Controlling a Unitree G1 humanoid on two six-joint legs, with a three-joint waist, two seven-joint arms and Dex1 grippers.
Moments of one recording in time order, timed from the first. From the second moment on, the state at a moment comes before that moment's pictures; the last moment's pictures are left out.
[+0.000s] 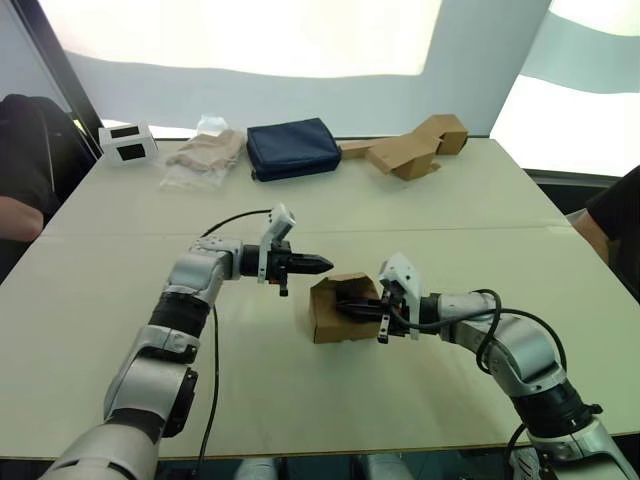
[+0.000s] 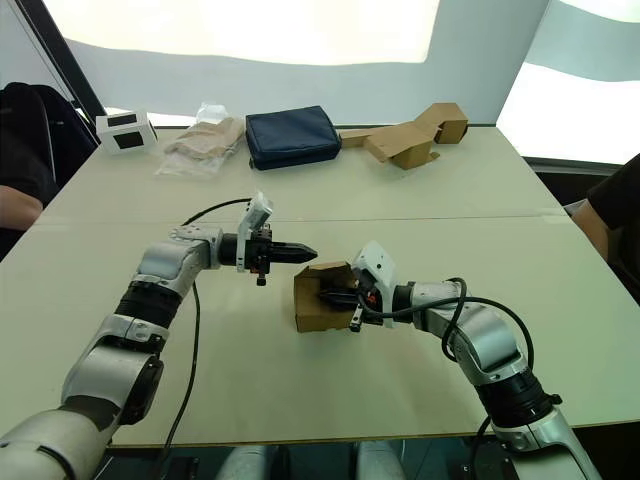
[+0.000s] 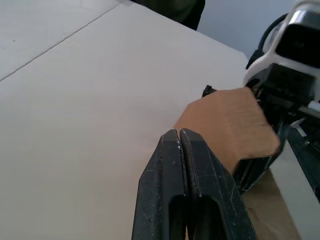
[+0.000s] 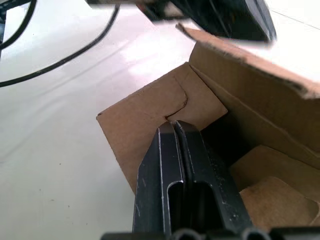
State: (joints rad) left arm -0.84 0.39 -0.10 0.40 -0.35 0.59 -1.31; right arm -0.39 -0.56 0.18 -0.23 0.49 0.68 0.85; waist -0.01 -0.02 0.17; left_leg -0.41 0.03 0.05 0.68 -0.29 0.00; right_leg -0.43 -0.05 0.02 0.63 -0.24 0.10
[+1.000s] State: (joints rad) left arm -0.62 0.53 -0.25 0.11 -0.40 0.60 -1.35; right arm -0.47 -0.54 -0.05 -0.40 0.76 0.87 0.80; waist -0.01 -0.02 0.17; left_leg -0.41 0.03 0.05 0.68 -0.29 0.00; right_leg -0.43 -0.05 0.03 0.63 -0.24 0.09
